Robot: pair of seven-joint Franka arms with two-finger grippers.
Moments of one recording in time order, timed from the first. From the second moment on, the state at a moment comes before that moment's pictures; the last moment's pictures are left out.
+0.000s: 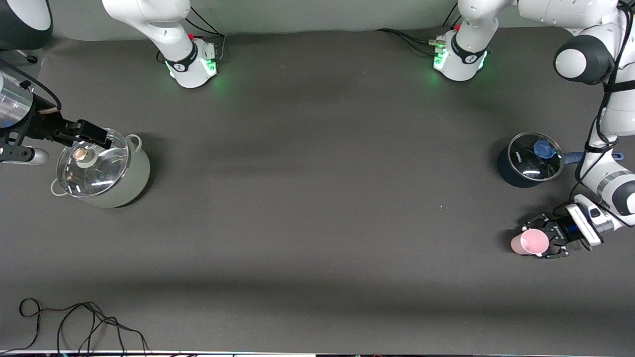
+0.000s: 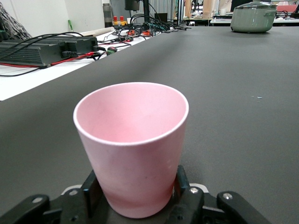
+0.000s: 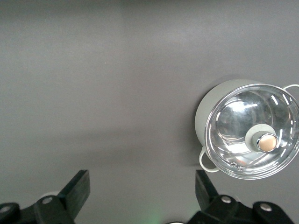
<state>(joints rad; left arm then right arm) 0.53 1.11 -0.05 -1.29 -1.16 1.76 2.41 -0.03 -0.05 0.04 -1.70 0.03 1.59 0.13</state>
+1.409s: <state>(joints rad) 0.35 0.61 -0.24 -1.61 -1.29 2.00 1.87 -0.03 -0.05 0.04 -1.70 0.03 1.59 0.13</state>
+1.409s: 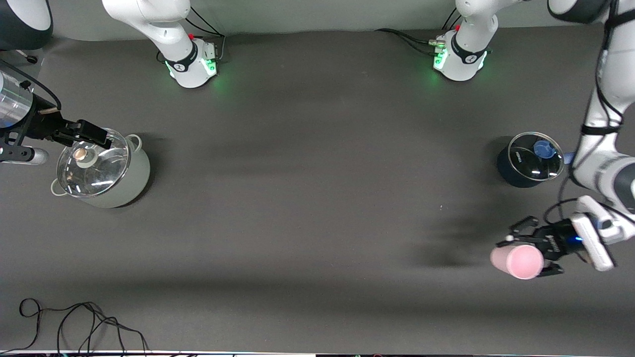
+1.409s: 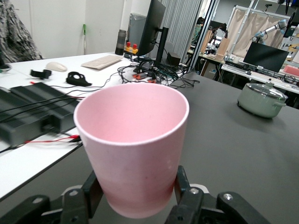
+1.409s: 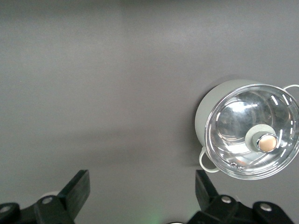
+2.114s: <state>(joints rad) 0.35 0.49 -0.46 -1.80 -1.40 2.13 1.88 -0.03 -0.03 0.05 -1.66 0.15 1.60 0.33</state>
